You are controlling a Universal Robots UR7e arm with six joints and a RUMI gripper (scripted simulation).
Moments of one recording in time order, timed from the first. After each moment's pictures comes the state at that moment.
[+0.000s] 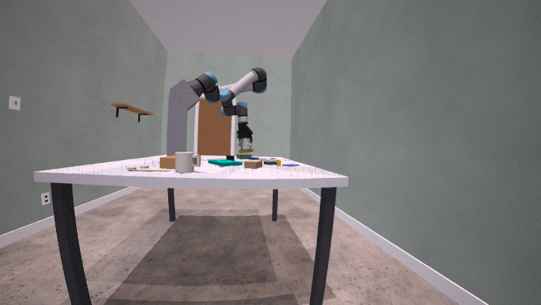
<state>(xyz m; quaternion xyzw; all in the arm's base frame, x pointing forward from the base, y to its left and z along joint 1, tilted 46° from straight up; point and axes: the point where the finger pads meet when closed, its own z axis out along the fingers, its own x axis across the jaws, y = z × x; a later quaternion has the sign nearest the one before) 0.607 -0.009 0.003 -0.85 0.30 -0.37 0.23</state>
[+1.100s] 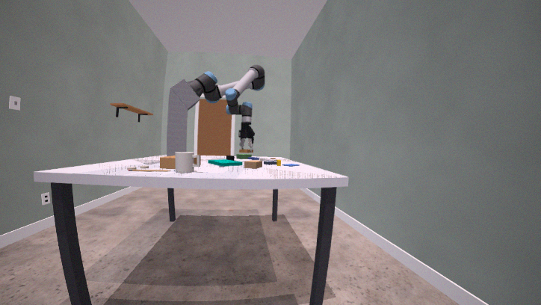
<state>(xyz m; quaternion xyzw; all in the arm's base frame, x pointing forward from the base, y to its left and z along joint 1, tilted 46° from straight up) 0.609 -0.010 0.004 -0.87 0.30 -0.32 0.22</state>
